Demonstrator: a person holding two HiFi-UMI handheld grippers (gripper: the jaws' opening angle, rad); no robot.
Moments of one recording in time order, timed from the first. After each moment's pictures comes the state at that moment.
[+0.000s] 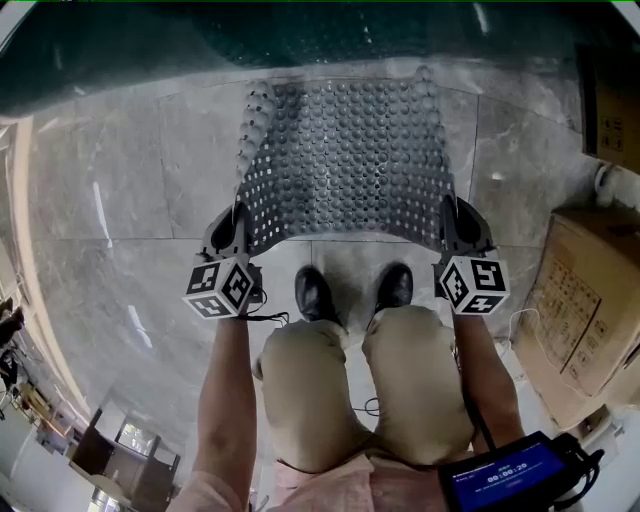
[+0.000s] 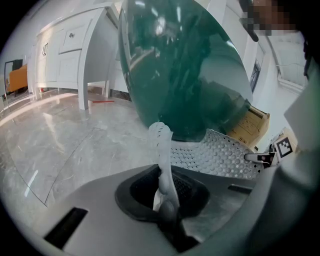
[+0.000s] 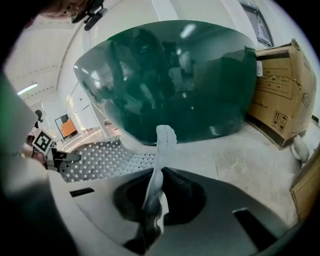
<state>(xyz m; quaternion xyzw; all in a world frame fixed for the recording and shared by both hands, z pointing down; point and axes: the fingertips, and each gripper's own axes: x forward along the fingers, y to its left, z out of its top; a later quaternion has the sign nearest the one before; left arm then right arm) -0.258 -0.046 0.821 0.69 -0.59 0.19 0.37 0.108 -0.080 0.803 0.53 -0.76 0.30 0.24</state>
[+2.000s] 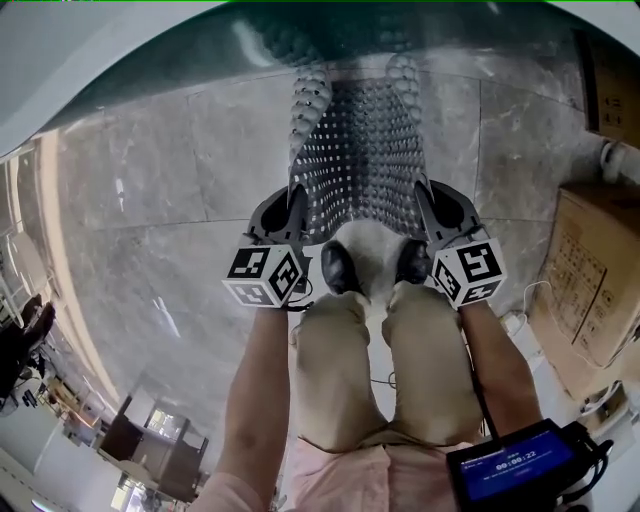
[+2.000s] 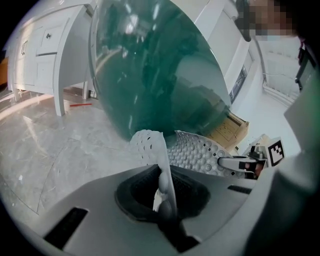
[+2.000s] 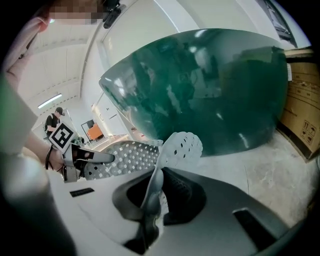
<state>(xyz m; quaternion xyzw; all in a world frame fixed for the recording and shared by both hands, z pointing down) -0.181 -0.070 0.722 0.75 -0.51 0.18 0.39 0.014 -0.078 0.711 0.42 -0.83 0.31 0.21</state>
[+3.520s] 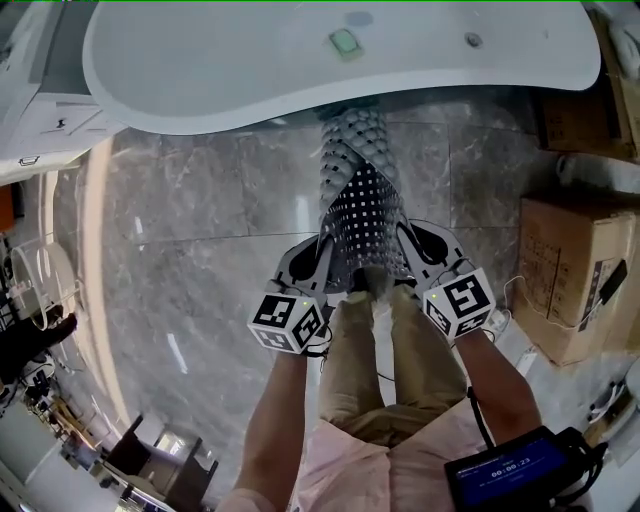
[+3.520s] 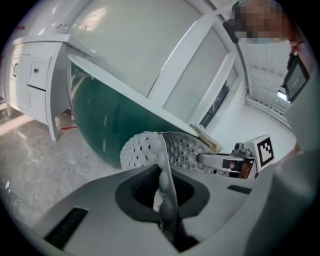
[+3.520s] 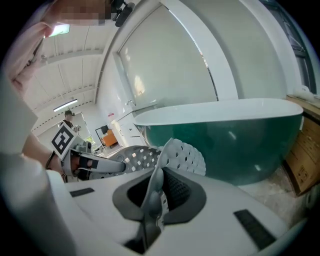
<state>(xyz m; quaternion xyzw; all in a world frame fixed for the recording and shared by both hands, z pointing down) -0.158 -0.035 0.438 0.79 -0.47 0.13 0.37 -0.039 -0.054 0.426 0.37 -0.87 0.27 0.18</state>
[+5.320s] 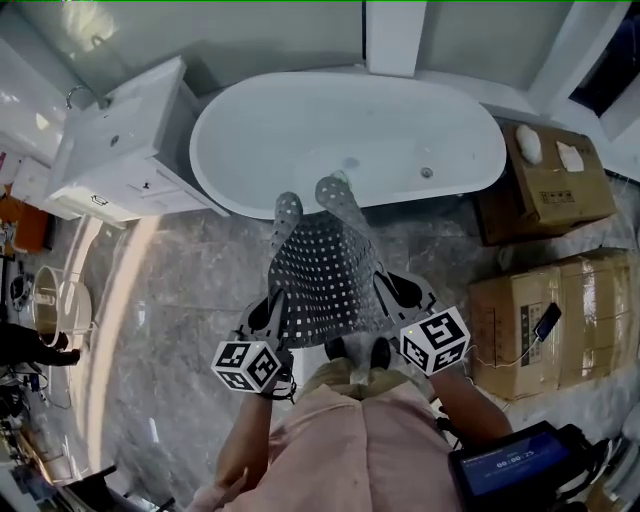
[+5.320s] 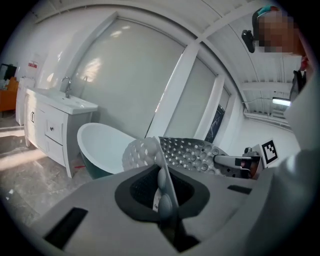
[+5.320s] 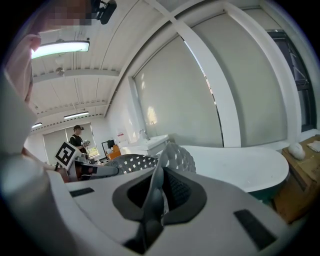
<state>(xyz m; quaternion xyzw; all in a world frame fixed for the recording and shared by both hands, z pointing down) -0.178 0.024 0.085 0.79 -0.55 0.04 0.27 0.005 -0.007 0.058 0.38 -0.90 0.19 0.09</state>
